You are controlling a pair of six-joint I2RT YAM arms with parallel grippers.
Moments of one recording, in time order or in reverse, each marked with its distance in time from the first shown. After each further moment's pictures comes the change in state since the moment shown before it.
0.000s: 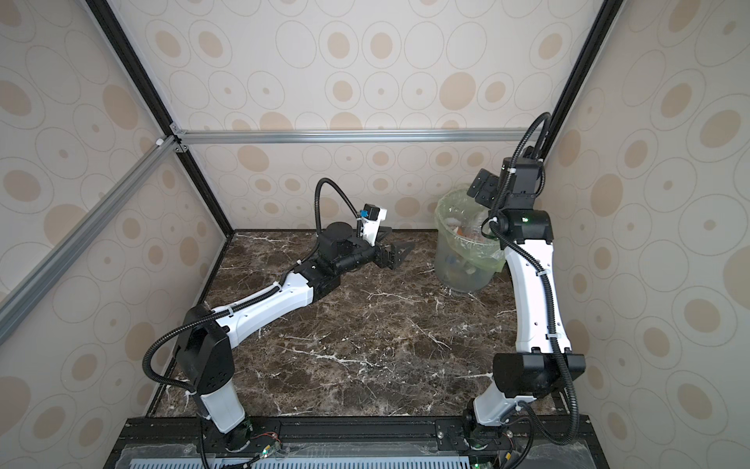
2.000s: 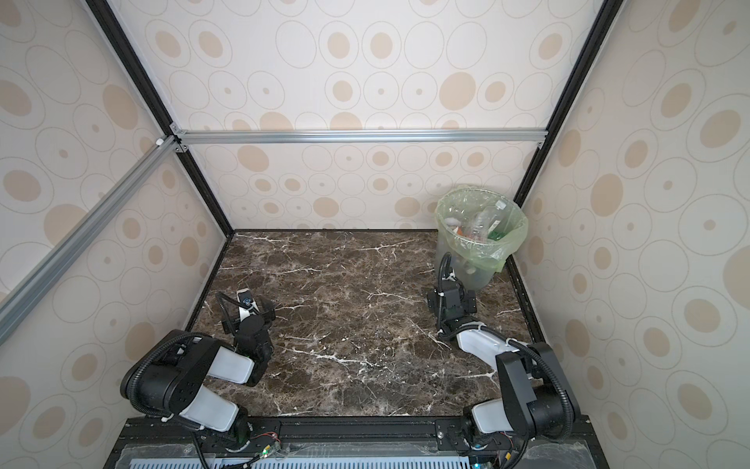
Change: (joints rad) left arm 0.505 -0.225 -1.333 1.054 -1.055 0.348; right arm 0.282 -0.214 -1.414 0.917 0.325 -0.402
